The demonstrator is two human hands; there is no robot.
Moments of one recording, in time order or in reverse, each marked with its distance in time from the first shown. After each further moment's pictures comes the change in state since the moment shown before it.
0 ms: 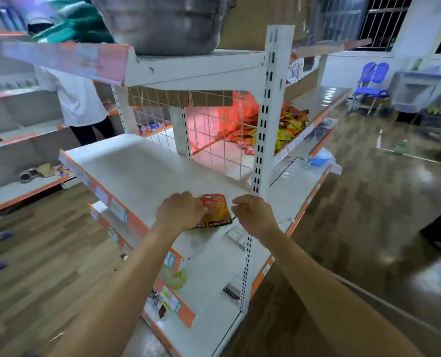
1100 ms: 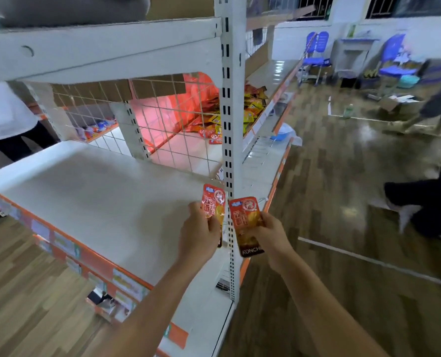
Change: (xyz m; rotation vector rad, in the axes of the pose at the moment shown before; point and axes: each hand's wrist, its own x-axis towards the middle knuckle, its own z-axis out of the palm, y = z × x) left_hand 0.009 0.060 0.080 -0.597 0.133 0.191; right_hand 0.000 0.085 -0.001 0.527 0.195 0.385
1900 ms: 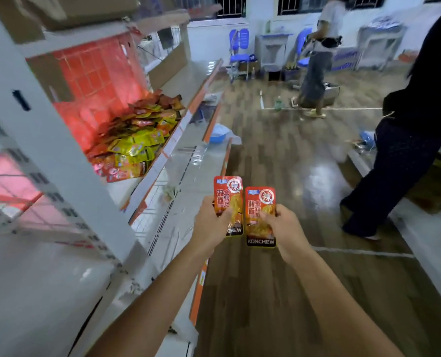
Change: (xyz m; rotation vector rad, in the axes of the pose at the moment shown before) left_hand 0.109 0.173 0.210 -0.422 -0.439 -0.026; right_hand 0.116 -0.012 -0.236 0.182 0.347 -0.009
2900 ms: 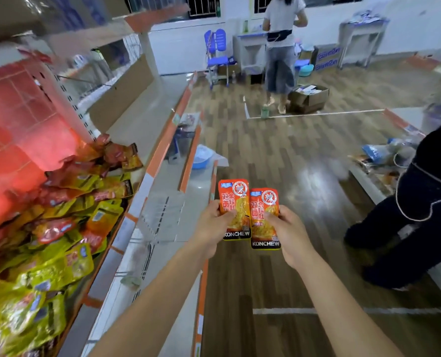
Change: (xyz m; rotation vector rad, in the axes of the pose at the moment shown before) left_hand 0.440 0.070 0.090 -0.182 -0.244 -0.158; right_hand 0.413 -0.103 0.006 0.087 0.101 -0.017
